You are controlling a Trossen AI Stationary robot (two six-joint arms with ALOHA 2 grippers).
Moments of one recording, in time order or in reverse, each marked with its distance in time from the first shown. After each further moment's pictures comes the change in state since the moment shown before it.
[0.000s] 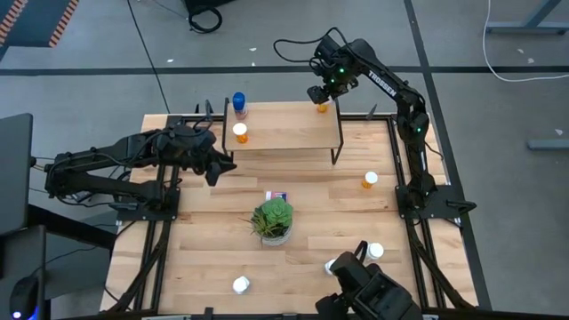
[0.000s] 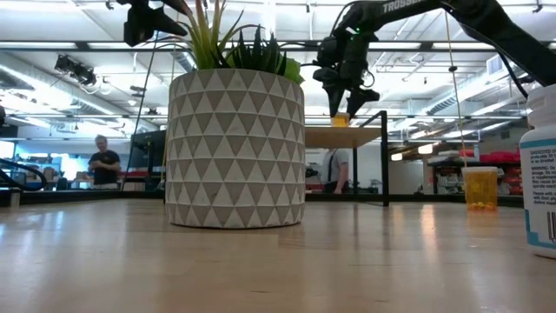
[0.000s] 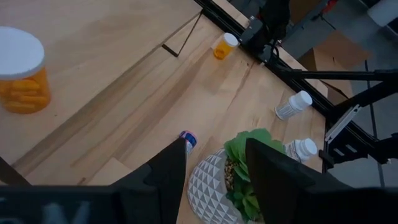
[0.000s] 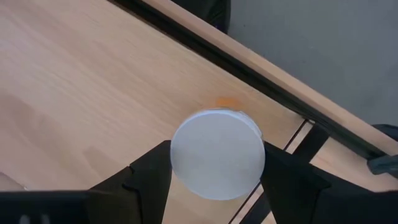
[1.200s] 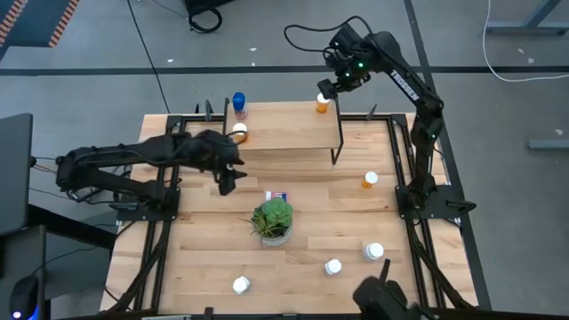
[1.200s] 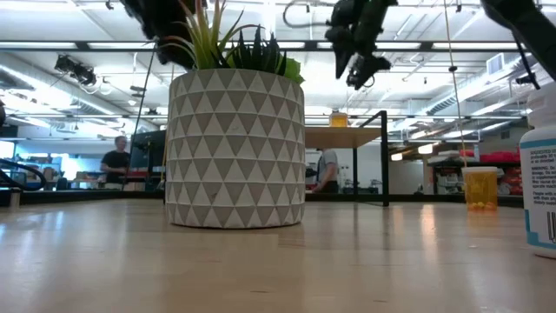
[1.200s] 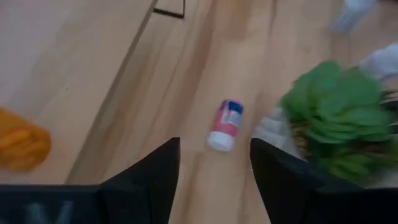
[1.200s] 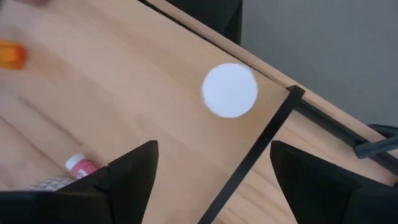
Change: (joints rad) left arm 0.016 0.215 0.001 0.002 -0.003 0.461; right arm 0.037 -0.160 0.060 -0.085 -0.016 0.016
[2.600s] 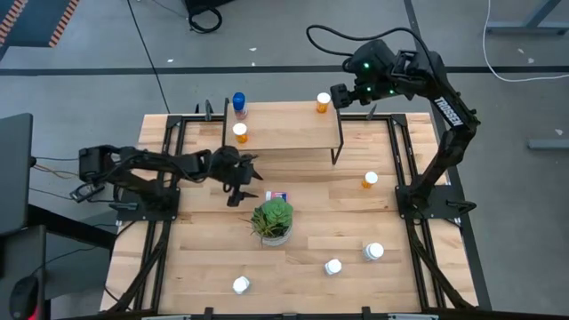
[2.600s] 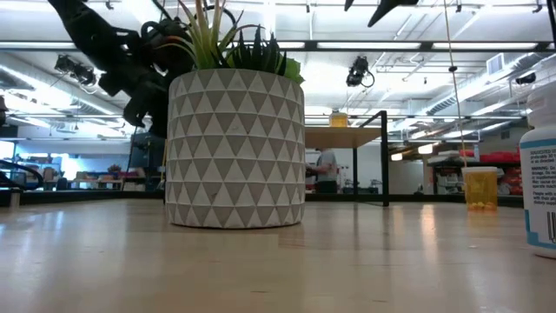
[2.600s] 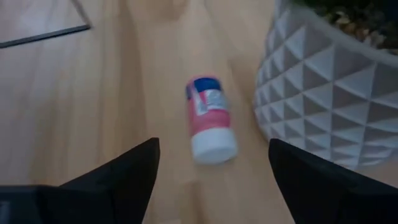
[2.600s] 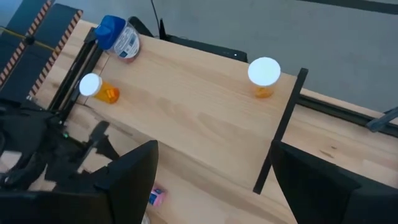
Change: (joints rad) left arm 0.085 0.258 -0.484 0.846 0.343 0.489; right arm 0.345 -0.274 0.000 0.000 0.334 0.457
